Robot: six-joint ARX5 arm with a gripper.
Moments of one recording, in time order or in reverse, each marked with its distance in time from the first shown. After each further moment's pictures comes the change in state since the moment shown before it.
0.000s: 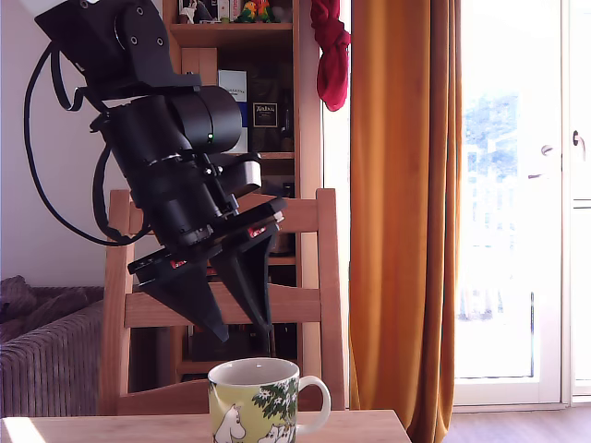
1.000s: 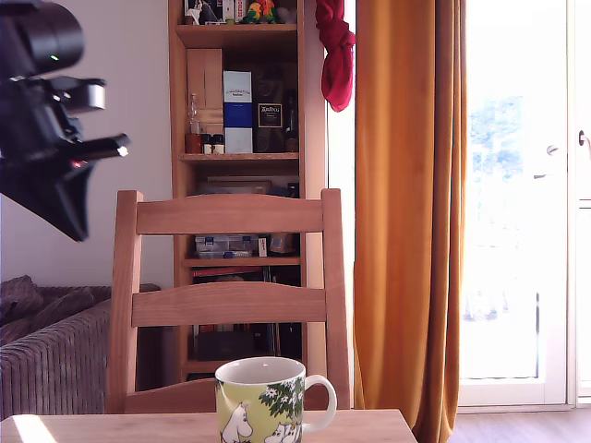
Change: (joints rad) arm 0.393 -0.309 -0.068 -0.026 -0.184 0.077
